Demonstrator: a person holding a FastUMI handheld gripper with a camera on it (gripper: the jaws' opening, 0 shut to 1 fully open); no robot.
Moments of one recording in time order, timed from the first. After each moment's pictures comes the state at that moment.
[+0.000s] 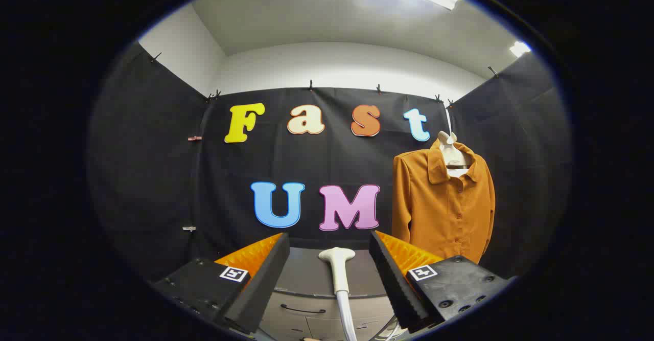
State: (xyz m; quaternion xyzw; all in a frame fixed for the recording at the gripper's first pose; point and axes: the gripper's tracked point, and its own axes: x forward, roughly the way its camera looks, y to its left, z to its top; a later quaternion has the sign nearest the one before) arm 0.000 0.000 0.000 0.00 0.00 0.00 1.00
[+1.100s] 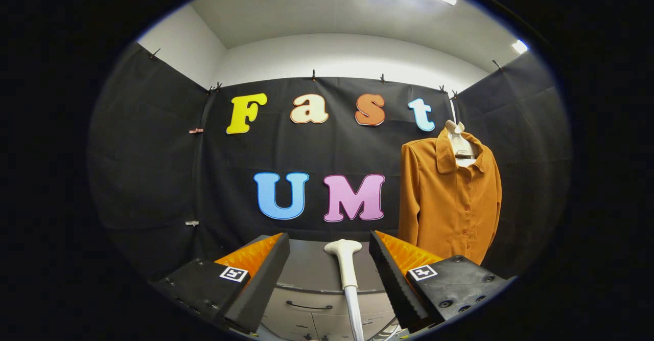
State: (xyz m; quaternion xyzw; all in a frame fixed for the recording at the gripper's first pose) arm 0.011 0.016 -0.019 0.00 0.03 0.01 1.00
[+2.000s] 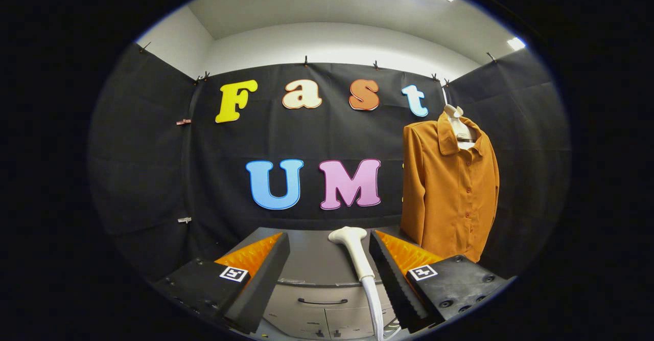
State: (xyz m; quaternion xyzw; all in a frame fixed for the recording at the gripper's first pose) arm 0.035 0.043 -0.053 0.01 0.07 -0.04 1.00
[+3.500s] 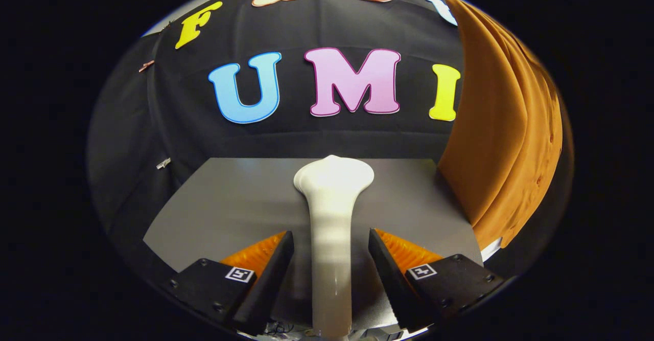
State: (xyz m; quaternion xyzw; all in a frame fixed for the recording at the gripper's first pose) arm 0.210 -0.026 -0.262 0.03 0.38 0.01 0.92
